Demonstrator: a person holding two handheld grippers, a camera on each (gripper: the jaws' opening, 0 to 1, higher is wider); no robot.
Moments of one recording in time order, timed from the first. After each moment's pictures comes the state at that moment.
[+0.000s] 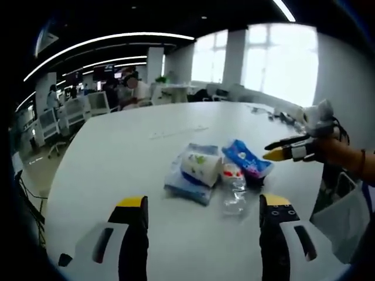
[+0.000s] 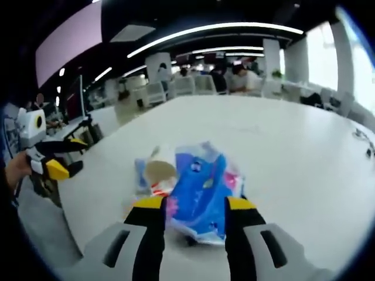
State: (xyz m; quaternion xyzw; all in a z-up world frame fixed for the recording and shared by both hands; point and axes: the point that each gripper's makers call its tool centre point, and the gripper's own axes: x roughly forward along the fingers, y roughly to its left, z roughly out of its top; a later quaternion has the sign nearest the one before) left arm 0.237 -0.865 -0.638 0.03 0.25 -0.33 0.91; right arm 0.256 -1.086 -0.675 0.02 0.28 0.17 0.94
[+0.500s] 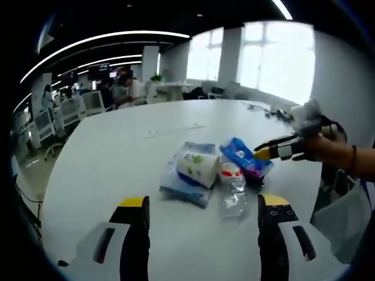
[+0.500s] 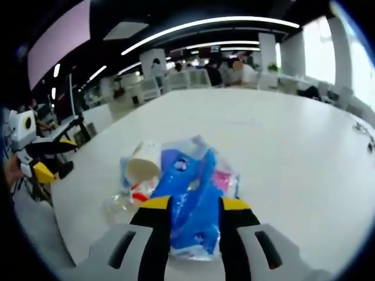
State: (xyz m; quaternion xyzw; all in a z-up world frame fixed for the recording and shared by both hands) left arm 0.245 -0.875 -0.647 0.03 0.25 -0.35 0.90; right arm 0.281 -1.095 -0.701 0.02 0.30 0.16 0.94
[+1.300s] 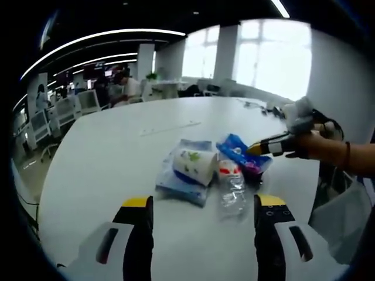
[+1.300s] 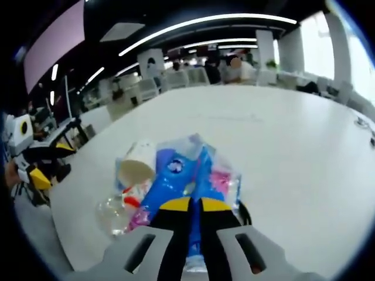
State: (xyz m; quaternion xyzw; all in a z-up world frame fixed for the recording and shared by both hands) left arm 0.246 -0.880 -0.654 0.04 0.26 -0.37 0.89; right arm 0.291 -1.094 -0.708 0.03 0.30 0.16 0.94
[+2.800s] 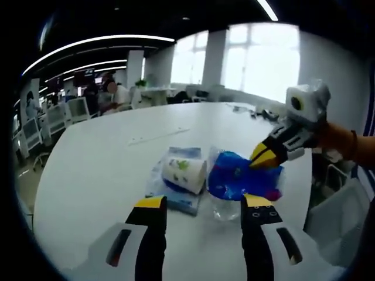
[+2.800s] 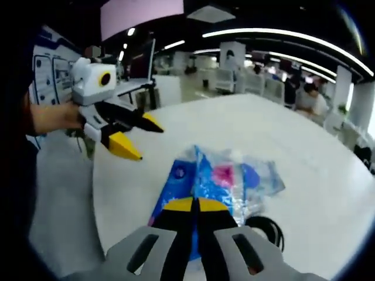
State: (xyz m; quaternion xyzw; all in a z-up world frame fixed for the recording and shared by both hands) left arm 0.247 -0.897 -0.650 0.04 0.23 -0.41 0.88; right arm 0.230 -0.992 -0.662 -0.13 0.28 0.42 0.85
